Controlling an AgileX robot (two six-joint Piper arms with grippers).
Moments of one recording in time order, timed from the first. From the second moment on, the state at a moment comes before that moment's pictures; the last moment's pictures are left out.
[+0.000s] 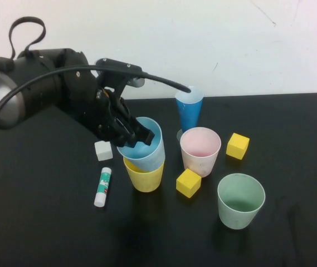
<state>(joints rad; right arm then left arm) -0.13 0.47 -0.46 0.49 0.91 -0.70 -0.40 1.79 -1.43 -0.24 0.77 0.20</state>
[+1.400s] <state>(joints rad) 0.06 1.21 -0.84 0.76 0.94 -1.26 -0.40 0.69 -0.82 -0.07 0.47 0.23</state>
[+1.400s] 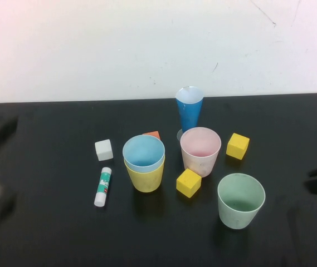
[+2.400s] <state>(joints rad) 0.26 1.89 -1.24 0.66 0.88 -1.25 -0.40 0.30 -0.33 -0.06 0.25 0.23</state>
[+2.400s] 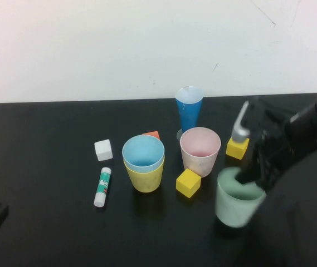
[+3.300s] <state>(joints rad) 0.34 2.05 -1.79 0.49 1.00 -1.09 -0.40 0.30 -0.33 -0.06 0.23 0.23</state>
